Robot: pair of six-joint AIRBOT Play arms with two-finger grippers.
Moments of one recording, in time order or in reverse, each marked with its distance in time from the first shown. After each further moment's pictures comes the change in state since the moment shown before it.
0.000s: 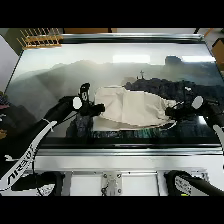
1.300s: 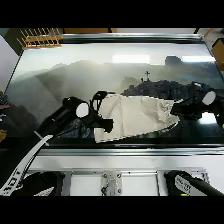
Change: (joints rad) left arm -0.211 0.202 0.084 0.079 -0.399 0.023; right arm -0.105 0.033 0.112 0.015 0.116 -0.057
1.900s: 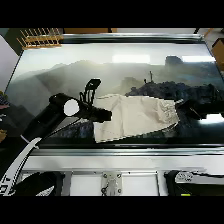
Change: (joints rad) left arm 0.035 0.061 0.014 -0.021 0.114 0.002; right arm -0.393 -0.323 0.155 0.533 0.199 -0.490
